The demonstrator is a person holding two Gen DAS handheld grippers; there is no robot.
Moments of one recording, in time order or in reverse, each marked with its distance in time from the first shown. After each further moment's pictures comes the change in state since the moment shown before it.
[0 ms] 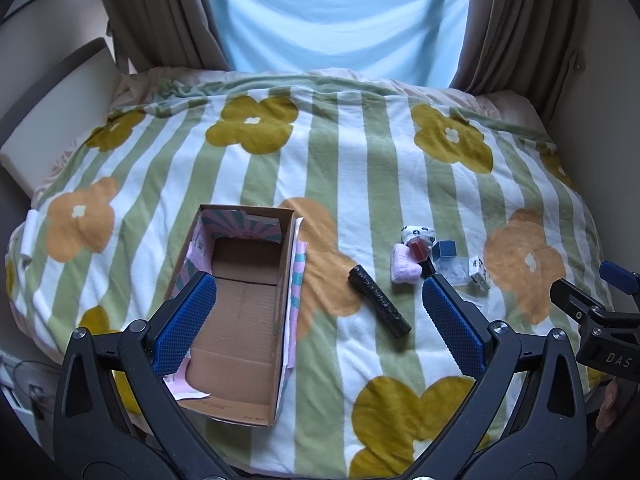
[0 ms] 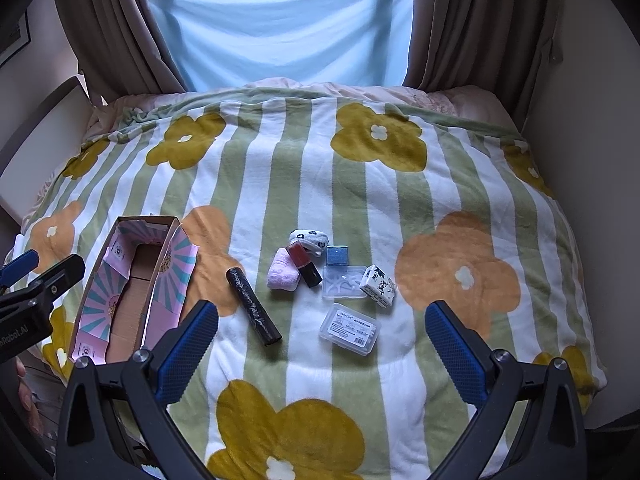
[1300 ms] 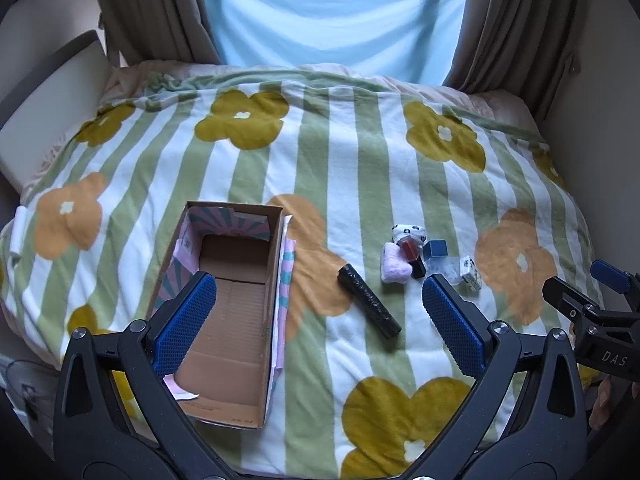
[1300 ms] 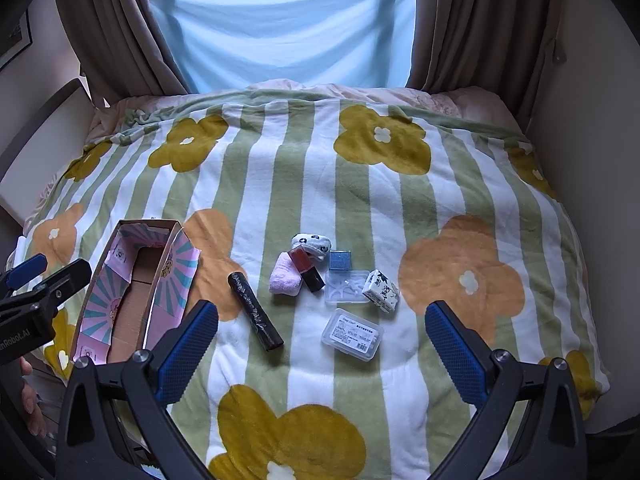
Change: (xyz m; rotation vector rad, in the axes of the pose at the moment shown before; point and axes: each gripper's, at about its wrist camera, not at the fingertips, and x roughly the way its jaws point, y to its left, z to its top) left arm 0.010 -0.003 0.000 0.011 0.017 -0.062; right arm 0.001 0.004 0.006 0.016 -0.002 -0.002
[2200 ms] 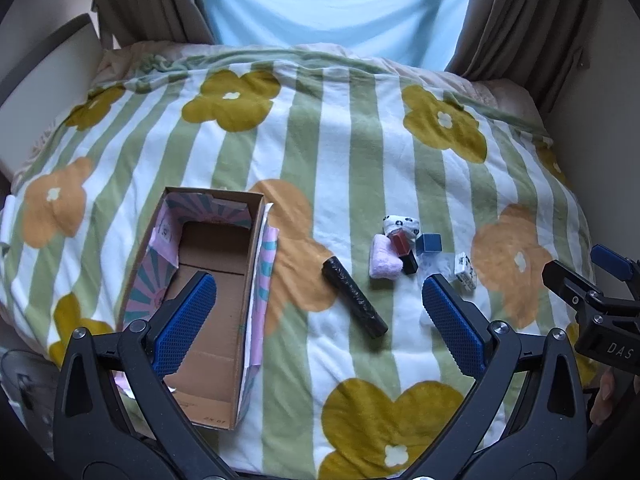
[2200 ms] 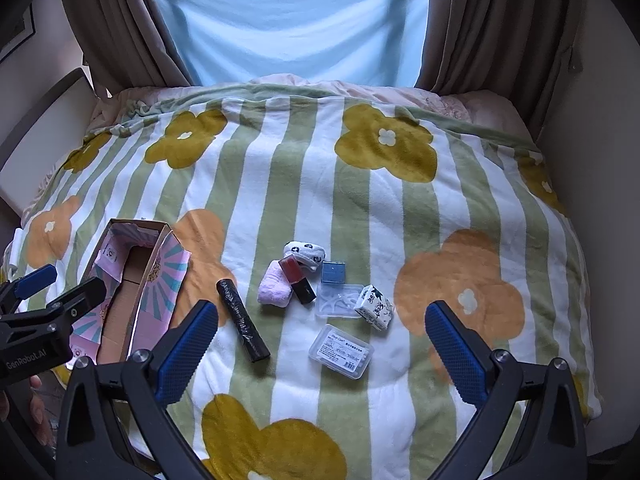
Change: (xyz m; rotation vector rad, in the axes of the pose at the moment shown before) left arm 0.037 -0.023 0.010 -0.030 0.078 -0.006; right arm 0.031 -0.022 0.025 -0.005 0.030 0.013
